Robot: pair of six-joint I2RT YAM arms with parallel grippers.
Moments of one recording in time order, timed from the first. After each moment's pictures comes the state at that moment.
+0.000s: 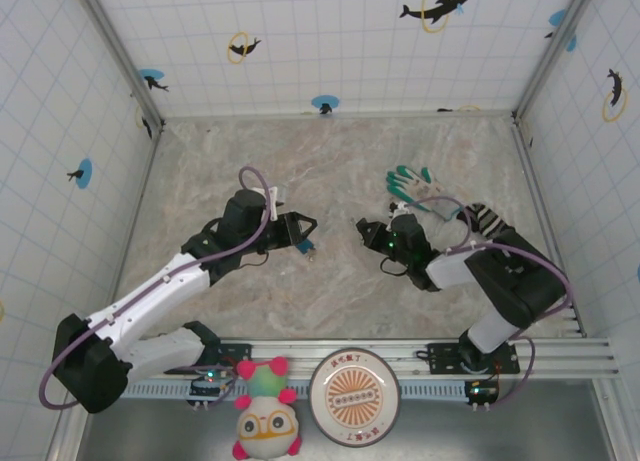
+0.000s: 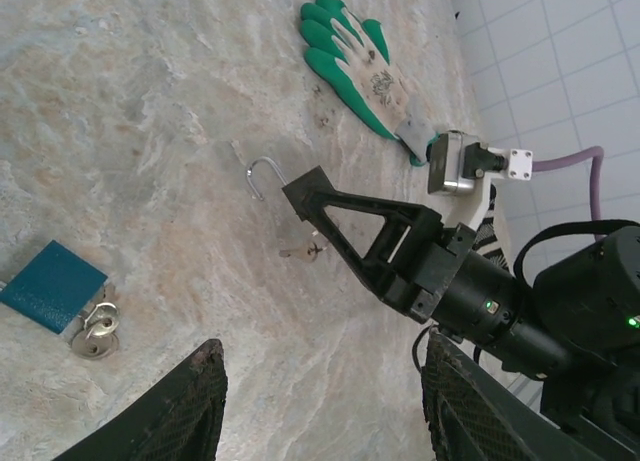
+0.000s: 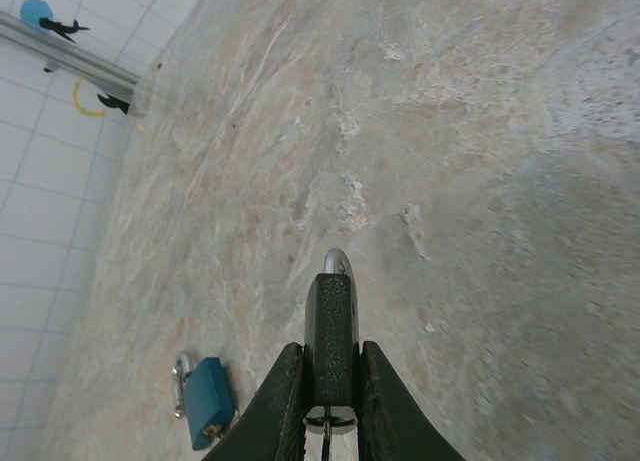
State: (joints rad) left arm -0.66 1.07 0.76 -0.28 0.29 -0.76; right arm 0.65 1.62 0.43 0.74 -0.06 0.94
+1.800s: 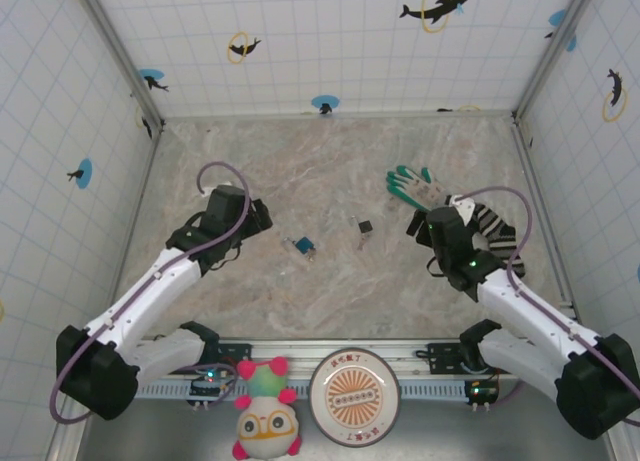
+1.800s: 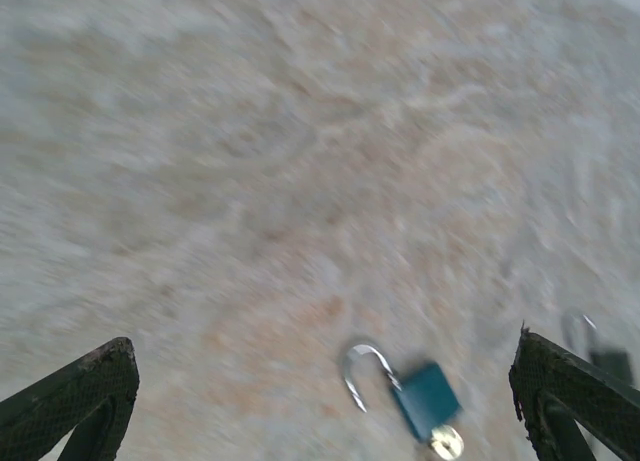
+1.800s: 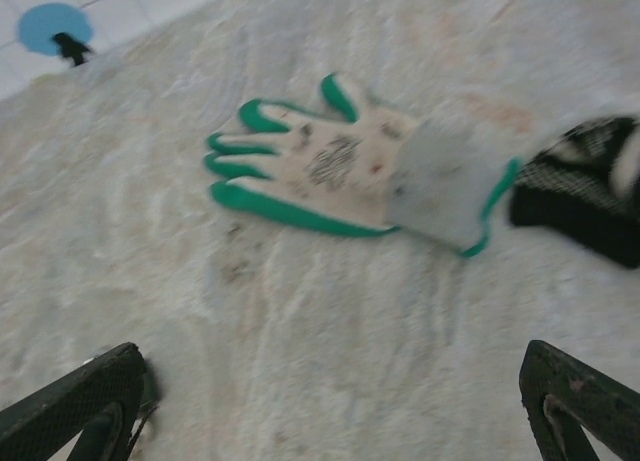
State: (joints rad) left arm -0.45 1.06 0.80 -0.56 -0.24 -0.68; right arm 0.54 0.95 0.53 -0.26 0.50 0.64
